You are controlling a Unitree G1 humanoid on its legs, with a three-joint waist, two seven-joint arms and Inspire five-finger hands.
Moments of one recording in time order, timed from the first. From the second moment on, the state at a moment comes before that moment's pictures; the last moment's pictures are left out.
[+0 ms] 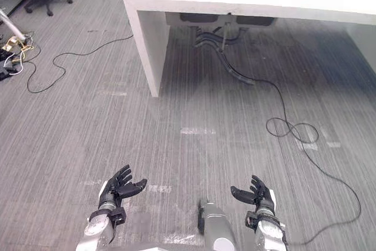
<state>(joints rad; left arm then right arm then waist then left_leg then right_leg) 0.14 0.10 0.04 0.64 -0.28 -0.16 0.07 0.08 -0.17 -0.21 0.81 0.15 -0.12 -0.06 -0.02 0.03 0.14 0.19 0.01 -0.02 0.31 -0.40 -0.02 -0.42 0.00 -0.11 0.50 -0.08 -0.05</state>
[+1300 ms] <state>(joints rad) 0.22 0.01 -0.10 0.16 -0.27 -0.15 0.07 0.19 -0.09 -0.13 0.71 0.13 -0.11 -0.05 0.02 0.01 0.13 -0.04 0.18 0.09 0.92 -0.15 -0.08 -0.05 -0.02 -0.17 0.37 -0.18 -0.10</state>
